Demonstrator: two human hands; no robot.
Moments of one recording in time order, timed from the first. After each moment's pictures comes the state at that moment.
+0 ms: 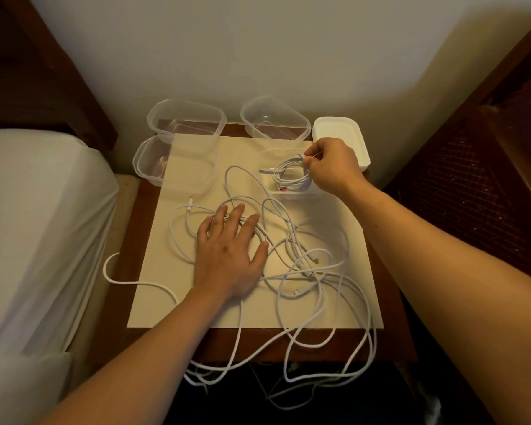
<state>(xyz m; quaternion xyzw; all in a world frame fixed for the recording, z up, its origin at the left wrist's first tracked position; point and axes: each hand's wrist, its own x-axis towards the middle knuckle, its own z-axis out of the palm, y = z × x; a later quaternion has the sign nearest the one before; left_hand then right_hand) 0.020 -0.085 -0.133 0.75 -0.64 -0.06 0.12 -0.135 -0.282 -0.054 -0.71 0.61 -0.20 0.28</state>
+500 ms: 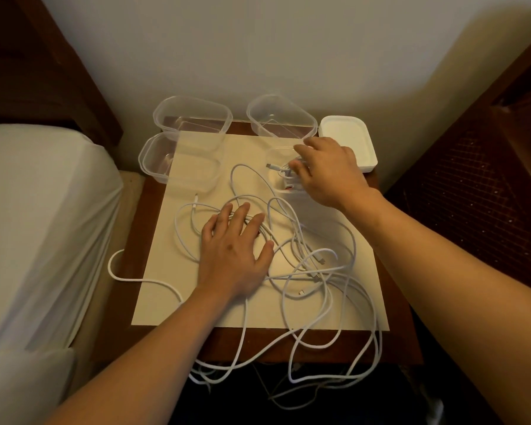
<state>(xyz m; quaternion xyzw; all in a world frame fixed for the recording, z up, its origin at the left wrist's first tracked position) 0.020 -0.086 -0.132 0.76 -0.63 -0.06 0.14 -0.130 -0.266 -0.053 -0.88 0.47 -0.07 0.06</state>
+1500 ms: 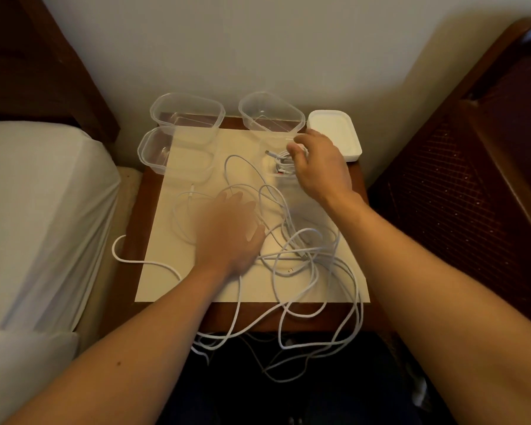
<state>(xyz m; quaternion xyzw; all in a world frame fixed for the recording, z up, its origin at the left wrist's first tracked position) 0.021 -0.086 -0.135 0.76 -0.63 -0.06 0.15 -0.131 -0.234 -0.047 -0.79 0.55 -0.24 0.15</state>
